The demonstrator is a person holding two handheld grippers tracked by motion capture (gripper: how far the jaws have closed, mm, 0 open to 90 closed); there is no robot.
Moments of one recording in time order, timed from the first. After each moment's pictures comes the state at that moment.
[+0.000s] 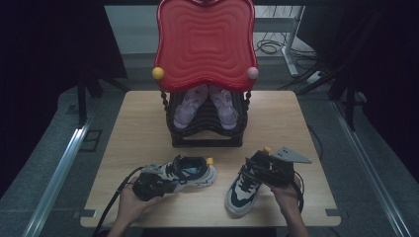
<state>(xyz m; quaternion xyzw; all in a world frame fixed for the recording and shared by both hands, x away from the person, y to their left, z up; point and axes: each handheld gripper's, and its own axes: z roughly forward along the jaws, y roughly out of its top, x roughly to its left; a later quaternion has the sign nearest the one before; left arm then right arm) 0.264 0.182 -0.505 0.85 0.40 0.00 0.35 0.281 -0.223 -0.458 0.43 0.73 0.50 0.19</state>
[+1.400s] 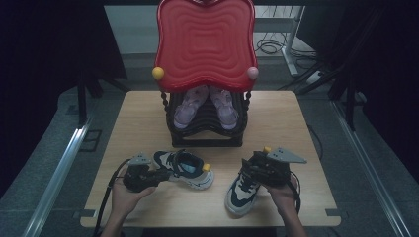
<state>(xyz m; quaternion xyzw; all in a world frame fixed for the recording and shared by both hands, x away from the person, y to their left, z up) 0.270 0.204 -0.477 0.80 0.42 0.06 0.42 0.281 -0.213 -0.459 0.41 0.74 0.50 0.19</state>
